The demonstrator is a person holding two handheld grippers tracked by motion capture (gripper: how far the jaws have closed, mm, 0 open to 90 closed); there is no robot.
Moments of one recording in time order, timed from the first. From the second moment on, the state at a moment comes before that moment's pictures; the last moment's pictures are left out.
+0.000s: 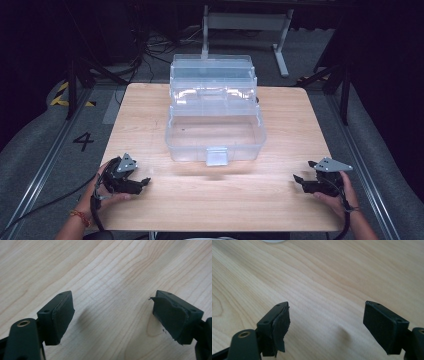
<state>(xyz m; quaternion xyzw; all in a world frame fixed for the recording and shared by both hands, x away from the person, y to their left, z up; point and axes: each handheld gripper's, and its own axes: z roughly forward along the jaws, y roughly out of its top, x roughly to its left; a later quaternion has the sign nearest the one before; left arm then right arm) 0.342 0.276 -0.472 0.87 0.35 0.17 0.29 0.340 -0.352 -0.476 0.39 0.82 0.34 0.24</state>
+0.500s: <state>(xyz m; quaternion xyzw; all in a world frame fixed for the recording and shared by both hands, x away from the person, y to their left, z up) 0.339 0.285 -0.482 0.86 0.37 0.14 0.34 0.341 -0.366 -0.487 0.44 0.80 0.36 0.19</state>
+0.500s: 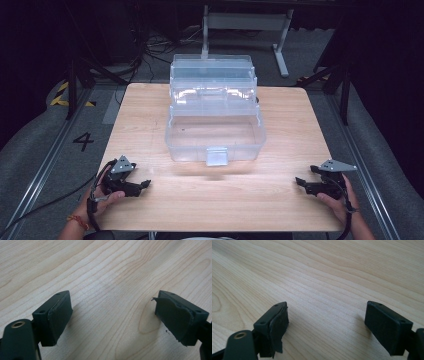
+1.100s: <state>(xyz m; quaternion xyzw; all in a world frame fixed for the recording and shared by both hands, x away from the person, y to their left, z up) 0.340 0.285 -0.481 0.86 0.37 0.14 0.34 0.341 -0.366 -0.487 0.43 0.80 0.36 0.19</state>
